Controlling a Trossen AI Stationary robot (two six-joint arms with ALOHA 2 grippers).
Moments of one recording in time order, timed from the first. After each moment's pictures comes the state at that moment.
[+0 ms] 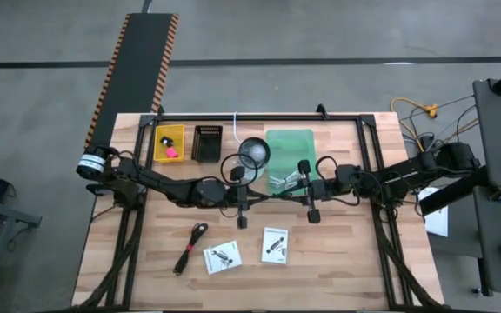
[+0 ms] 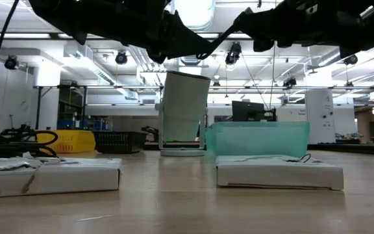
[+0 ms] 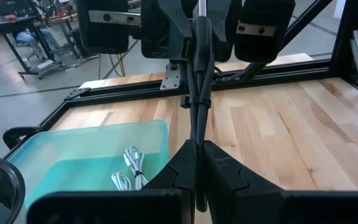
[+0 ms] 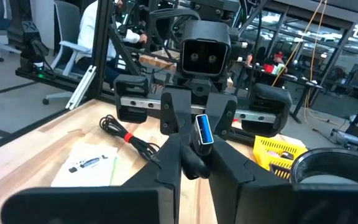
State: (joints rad) left arm -0.16 1.60 0.81 0.64 -0.26 0.09; right arm 0.07 1.27 0.40 0.87 -0.10 -0.22
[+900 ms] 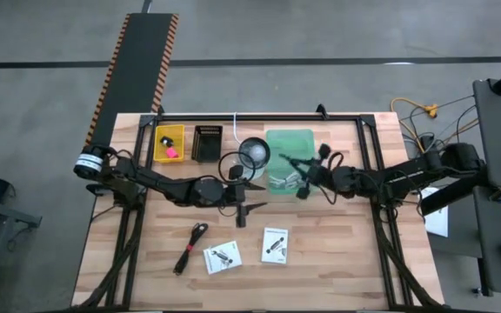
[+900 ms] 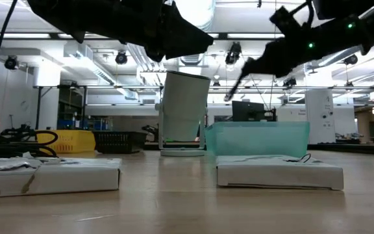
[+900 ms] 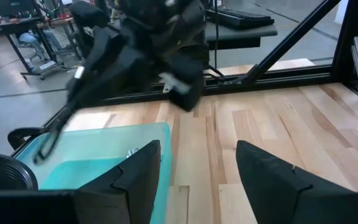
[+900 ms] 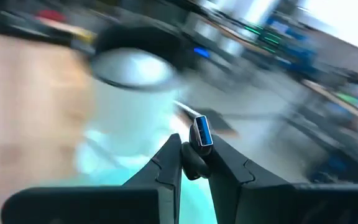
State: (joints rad) left arm -0.16 1.58 0.80 0.64 -0.27 0.08; right arm 0.07 1.20 0.39 0.60 0.68 -0.24
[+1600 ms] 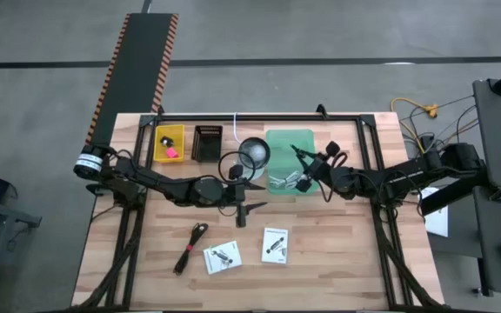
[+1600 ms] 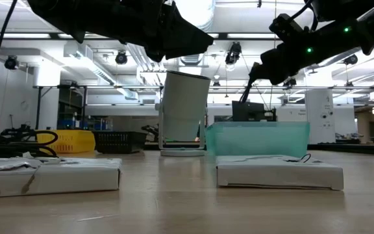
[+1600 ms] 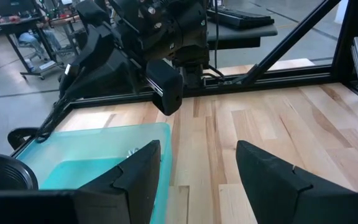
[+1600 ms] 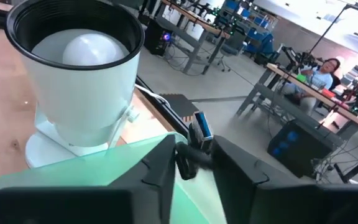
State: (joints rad) left arm -0.16 1.58 0.80 0.63 -0.26 0.08; right arm 0.07 1.21 0.39 0.57 0.86 -0.21
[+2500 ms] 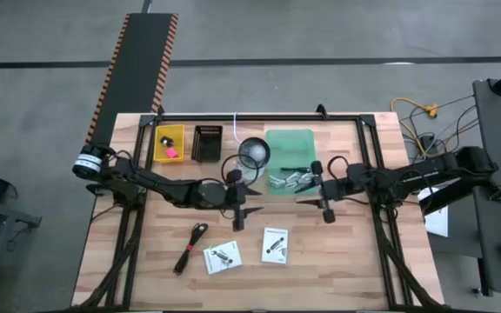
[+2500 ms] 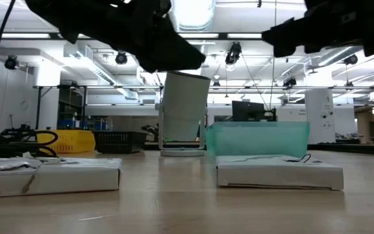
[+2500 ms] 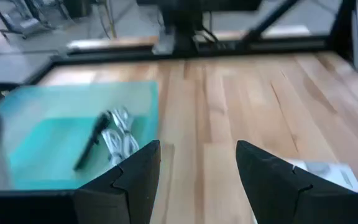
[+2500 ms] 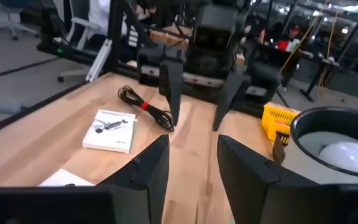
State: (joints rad) left arm -0.18 1.57 0.79 0.47 -0.26 -0.02; right arm 0.06 0.98 0.31 0.56 -0.13 -0.21
